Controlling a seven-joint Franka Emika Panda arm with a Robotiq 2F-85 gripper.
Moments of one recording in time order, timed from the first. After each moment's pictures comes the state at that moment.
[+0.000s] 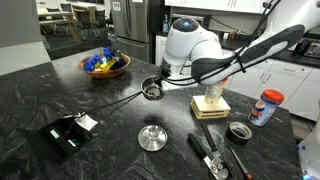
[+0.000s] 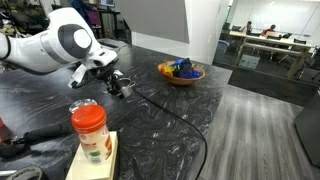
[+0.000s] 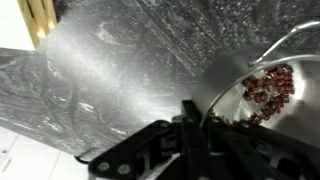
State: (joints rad) arm 0.32 0.20 -0.07 -1.96 -0.51 2.36 1.30
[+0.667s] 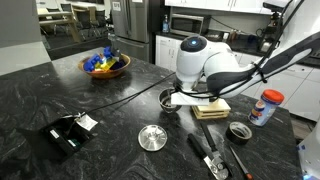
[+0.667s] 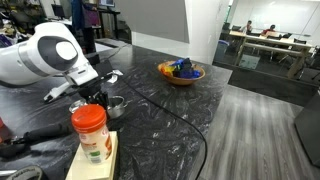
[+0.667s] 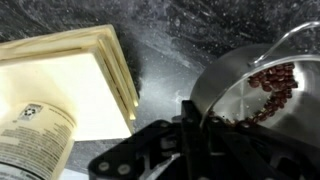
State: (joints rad) arm 0.29 0.11 0.02 -2.15 -0.52 2.23 1.66
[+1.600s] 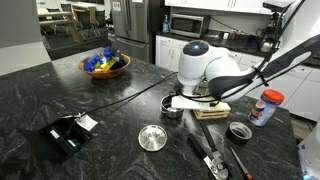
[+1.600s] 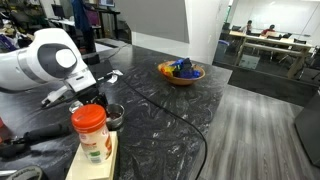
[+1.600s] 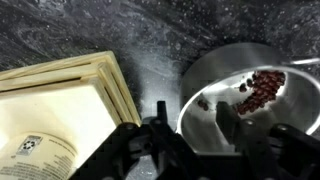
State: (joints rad) arm 0.26 0.11 0.05 -2.19 -0.49 2.30 1.69
